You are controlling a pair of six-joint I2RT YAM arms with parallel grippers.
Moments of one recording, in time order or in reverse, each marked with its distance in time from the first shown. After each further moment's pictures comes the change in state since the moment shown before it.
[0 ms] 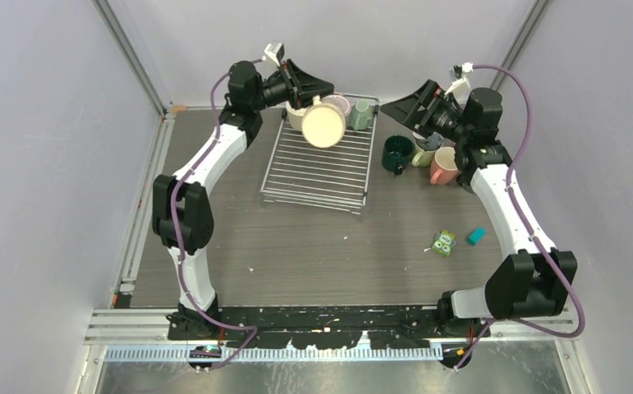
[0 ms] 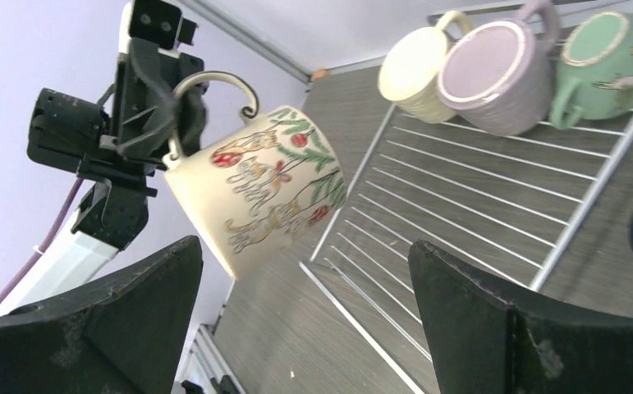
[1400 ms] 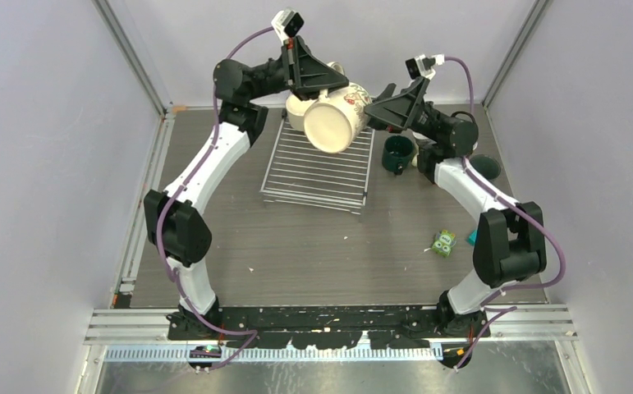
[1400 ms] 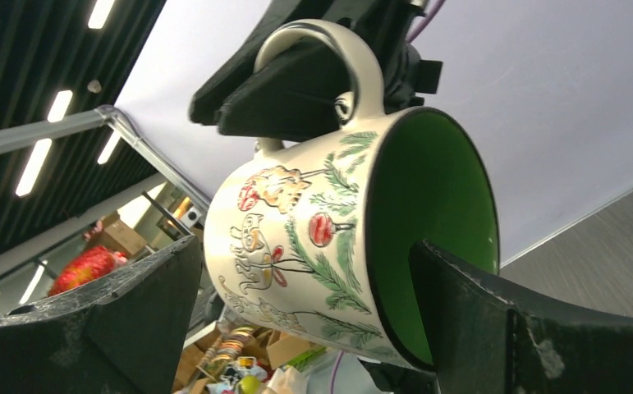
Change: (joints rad) left arm -0.111 -0.106 0.127 0.406 0.219 -0.376; right arm 0.169 0.273 -0.070 1.409 -0.314 0.997
